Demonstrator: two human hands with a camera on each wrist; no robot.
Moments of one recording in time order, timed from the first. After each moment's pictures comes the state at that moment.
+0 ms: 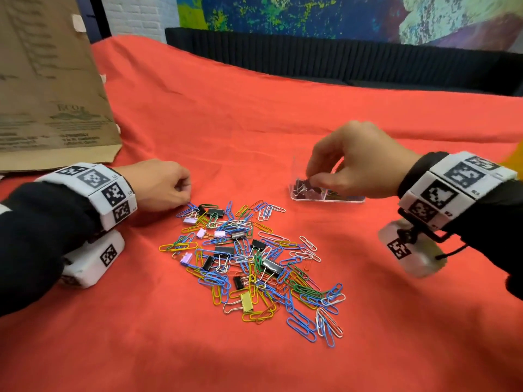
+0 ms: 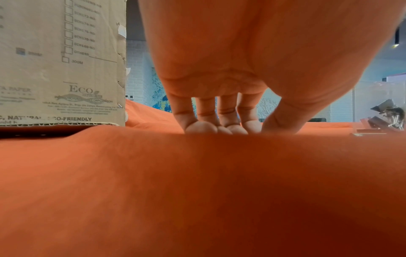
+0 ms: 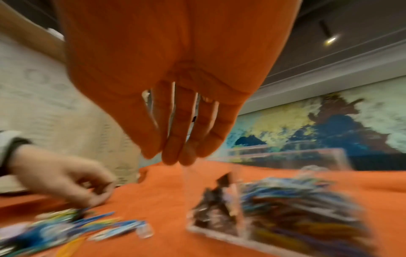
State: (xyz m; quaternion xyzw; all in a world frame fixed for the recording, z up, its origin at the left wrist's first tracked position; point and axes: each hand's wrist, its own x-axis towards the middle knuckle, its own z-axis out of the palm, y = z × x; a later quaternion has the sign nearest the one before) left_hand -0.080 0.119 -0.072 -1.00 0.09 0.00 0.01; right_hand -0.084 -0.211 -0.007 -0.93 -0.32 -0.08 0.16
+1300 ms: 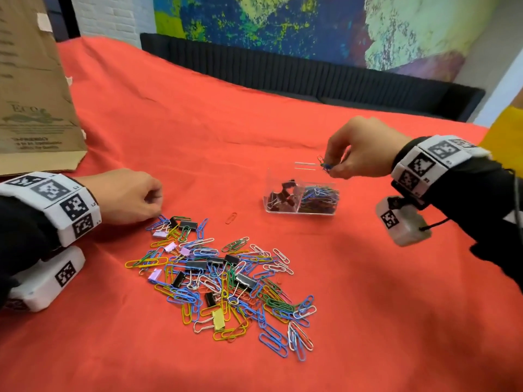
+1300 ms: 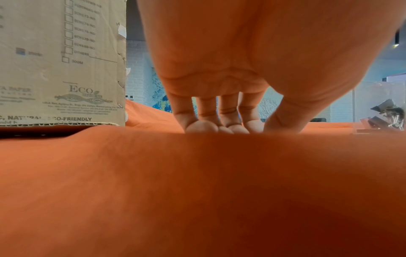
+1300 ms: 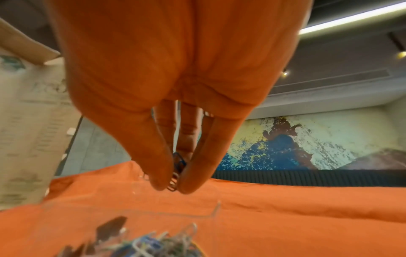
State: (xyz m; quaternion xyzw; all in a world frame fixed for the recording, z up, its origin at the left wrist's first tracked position) left_hand -0.081 0.118 -0.072 -1.00 0.10 -0.02 0.02; right_hand -0.040 -0.256 0.025 -0.98 -0.19 -0.09 0.04
